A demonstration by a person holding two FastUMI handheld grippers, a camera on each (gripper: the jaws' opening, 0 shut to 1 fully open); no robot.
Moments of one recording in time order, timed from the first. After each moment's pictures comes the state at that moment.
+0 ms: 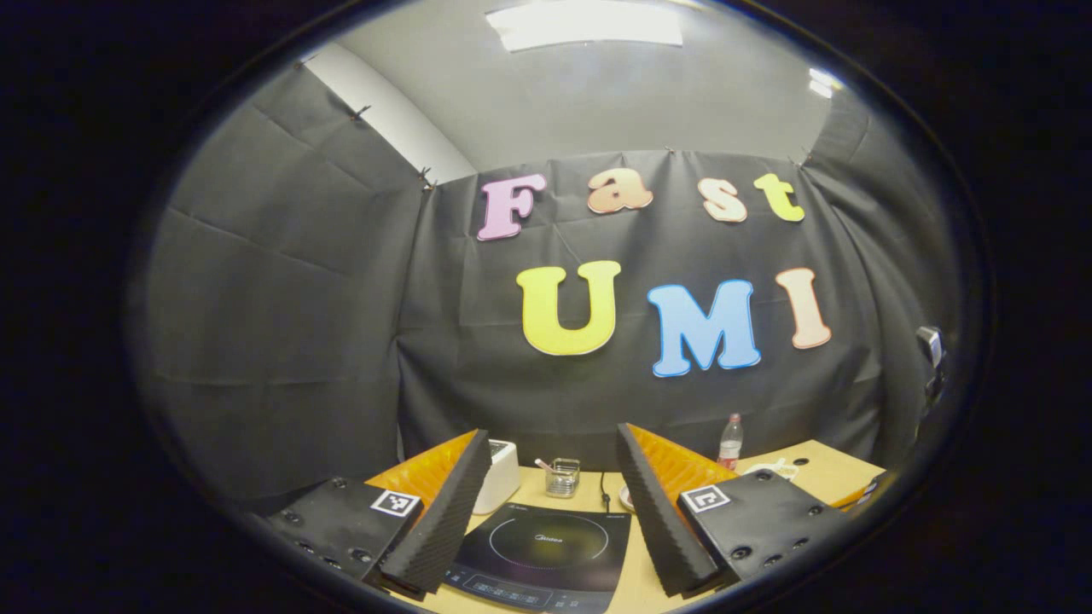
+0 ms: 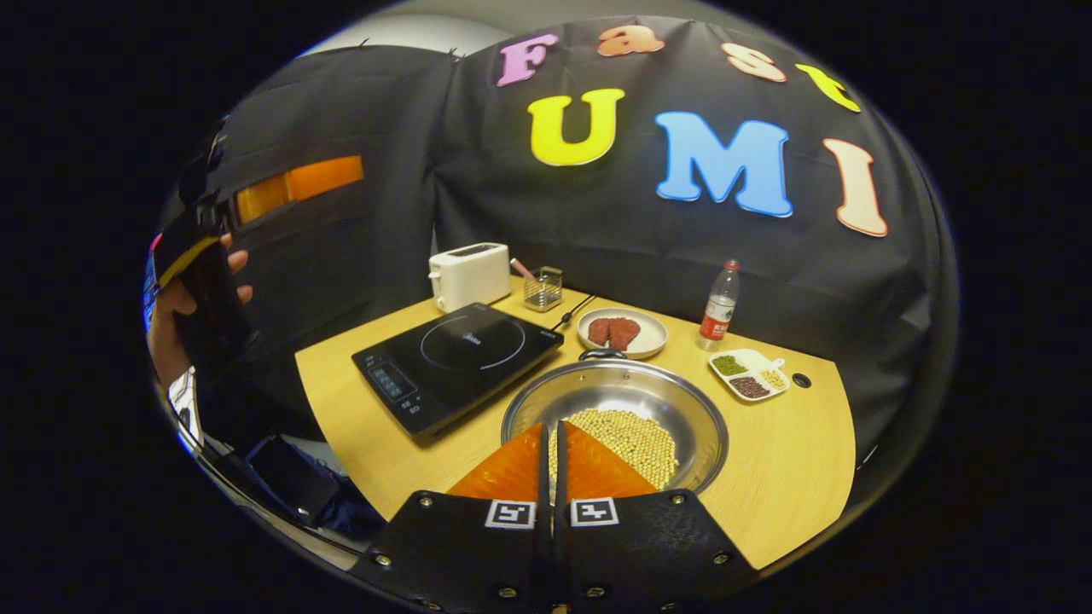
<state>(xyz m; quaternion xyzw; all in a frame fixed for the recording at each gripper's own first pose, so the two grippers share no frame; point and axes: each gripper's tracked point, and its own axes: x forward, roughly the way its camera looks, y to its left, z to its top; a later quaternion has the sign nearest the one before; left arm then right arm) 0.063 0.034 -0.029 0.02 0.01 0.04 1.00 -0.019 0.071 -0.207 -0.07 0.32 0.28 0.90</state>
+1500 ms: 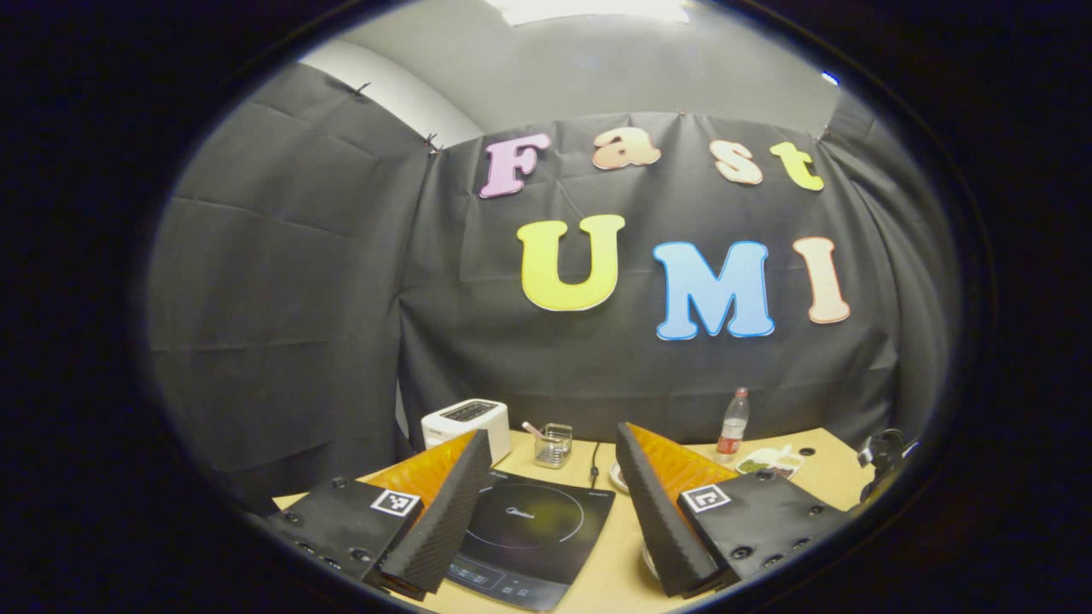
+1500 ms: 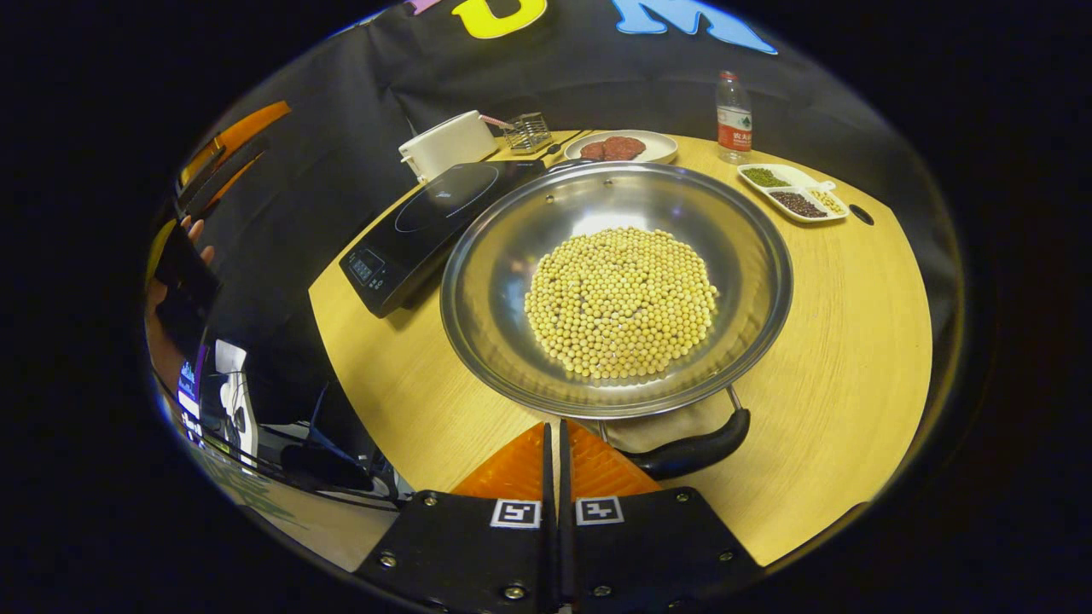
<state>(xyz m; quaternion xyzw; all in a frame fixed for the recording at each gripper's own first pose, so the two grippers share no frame) 0.094 -0.026 -0.085 0.00 0.07 0.07 1.00 -0.049 -0.008 -0.318 0.00 0.57 0.28 0.77</state>
